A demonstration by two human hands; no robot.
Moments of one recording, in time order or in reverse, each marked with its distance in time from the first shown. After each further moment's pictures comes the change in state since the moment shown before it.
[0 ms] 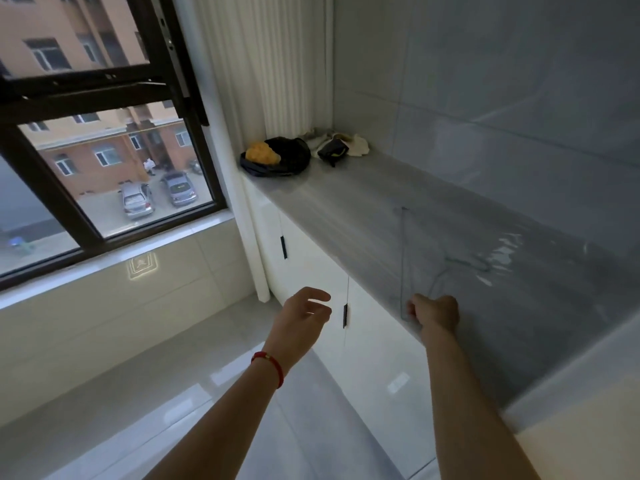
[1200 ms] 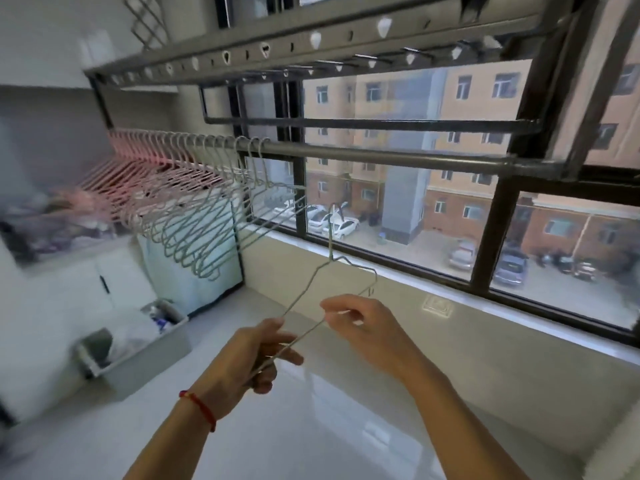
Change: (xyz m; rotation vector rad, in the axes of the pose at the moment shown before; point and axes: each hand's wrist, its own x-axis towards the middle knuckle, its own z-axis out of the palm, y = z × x) left_hand -0.461 -0.149 -0.375 -0.605 1.065 -0.230; right_hand -0.653 -0.049 0.217 -0.191 -1.886 -1.356
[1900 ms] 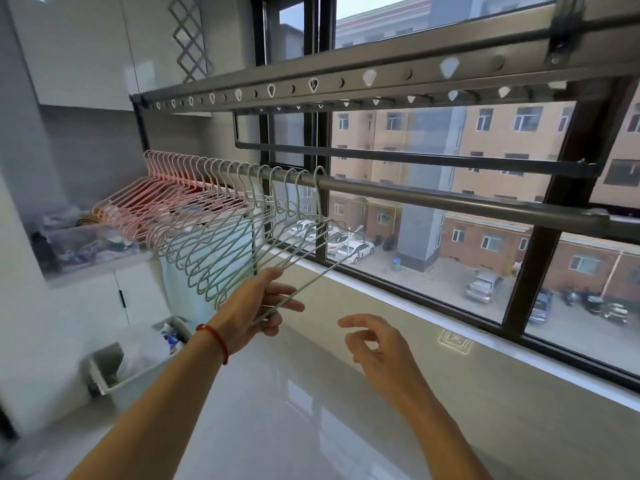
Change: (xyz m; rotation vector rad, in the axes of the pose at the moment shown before) left_hand 0.091 0.097 -0.074 -0.096 0.087 0.151; right_hand 0.066 -0.003 0.037 0.114 0.150 -0.035
